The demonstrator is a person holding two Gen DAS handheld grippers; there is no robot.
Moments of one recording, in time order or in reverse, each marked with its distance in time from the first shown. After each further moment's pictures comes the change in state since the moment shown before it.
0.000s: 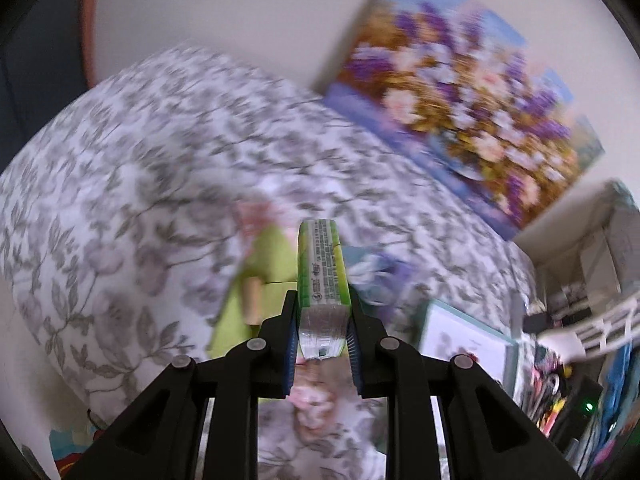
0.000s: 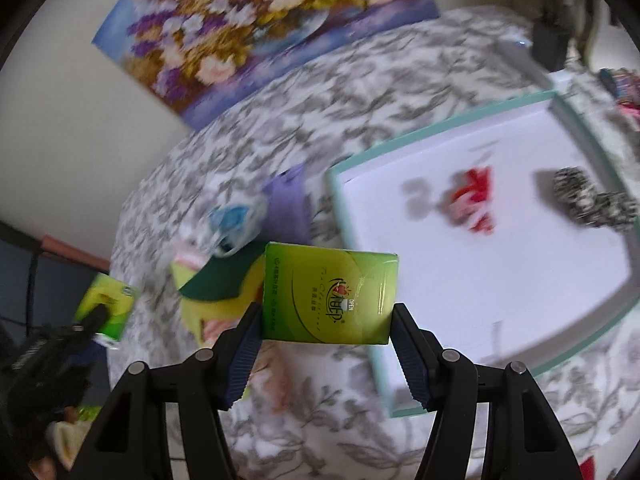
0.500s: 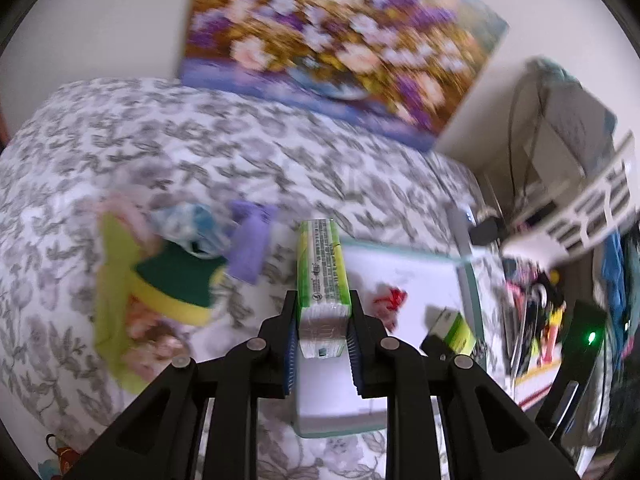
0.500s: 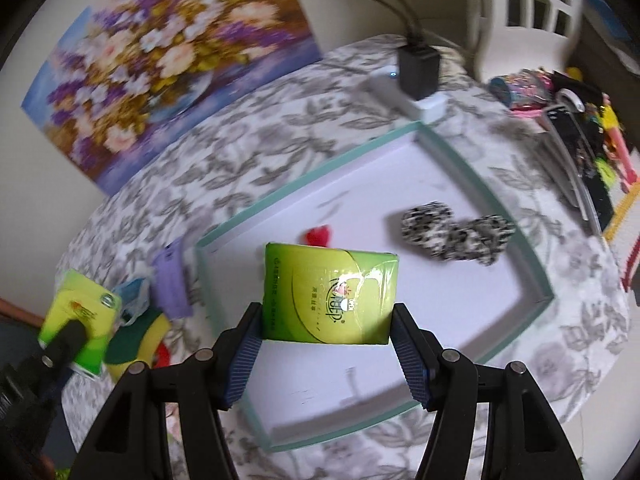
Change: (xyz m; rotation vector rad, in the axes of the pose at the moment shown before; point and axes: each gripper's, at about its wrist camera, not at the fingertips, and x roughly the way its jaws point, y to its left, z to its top) left arm 0.020 -0.142 -0.061 0.318 0.087 -0.139; right arm -0.036 -0.081 0.023 0.134 -0.128 -0.256
